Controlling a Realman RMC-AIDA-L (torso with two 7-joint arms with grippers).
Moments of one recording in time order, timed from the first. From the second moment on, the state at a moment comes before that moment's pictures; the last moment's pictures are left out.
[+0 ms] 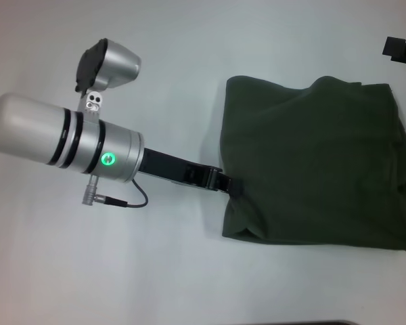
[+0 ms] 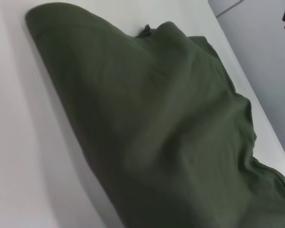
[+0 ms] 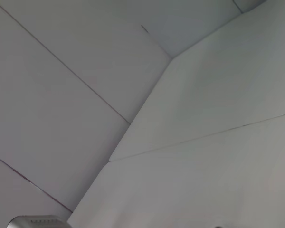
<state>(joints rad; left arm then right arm) -0.73 -2.15 -1.94 -0.51 -1.14 1.33 -2.25 0.47 1.89 -0.38 -0.59 -2.05 -1.68 1.94</state>
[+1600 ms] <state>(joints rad) -0.67 -2.08 -1.95 -0.57 -1.14 1.38 -2.23 0.48 1.90 -0.42 -0.57 -2.22 -1.55 2.16</state>
